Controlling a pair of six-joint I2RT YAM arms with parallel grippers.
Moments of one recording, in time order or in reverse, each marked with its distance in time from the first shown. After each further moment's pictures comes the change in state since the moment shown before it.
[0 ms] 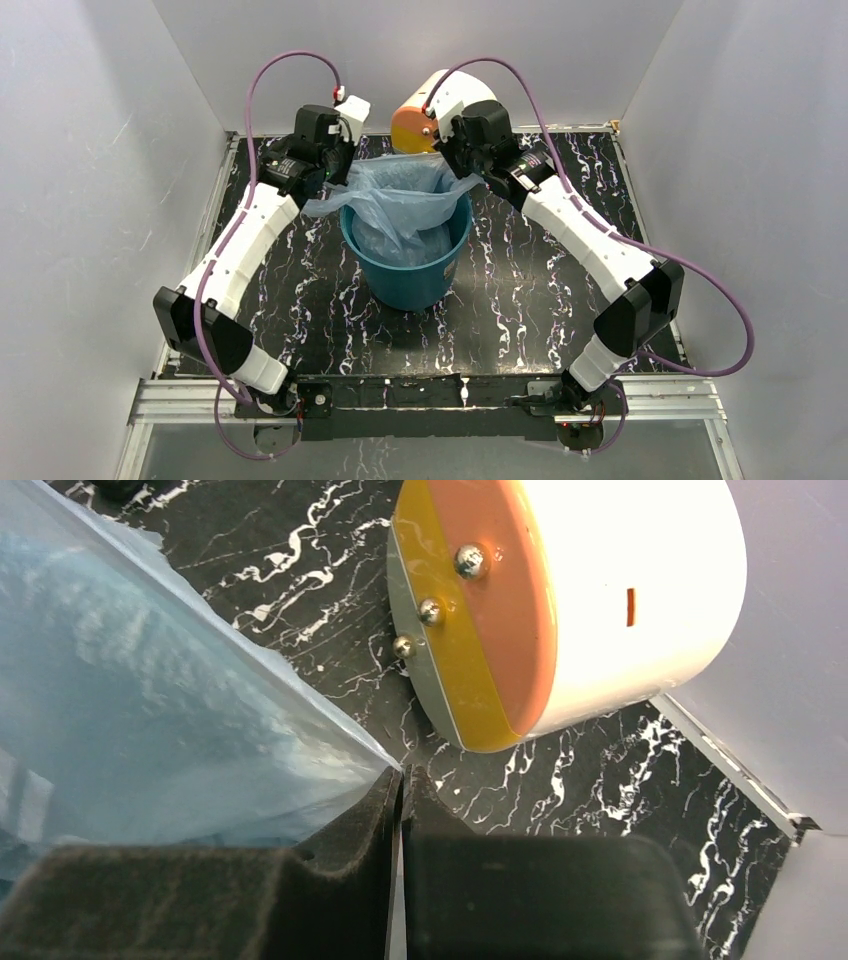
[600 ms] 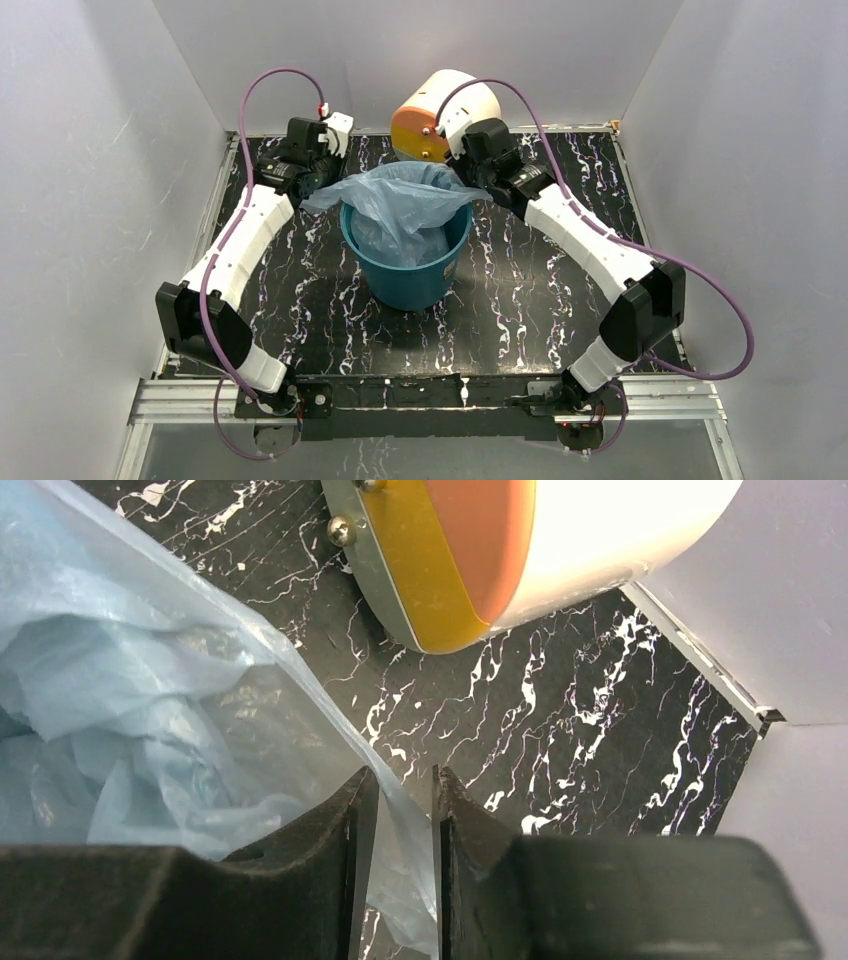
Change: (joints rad) left arm 0.103 0.002 -0.108 -0.003 0.081 -0.050; right arm -0.026 -0.026 -0.142 -0.020 0.126 -0.028
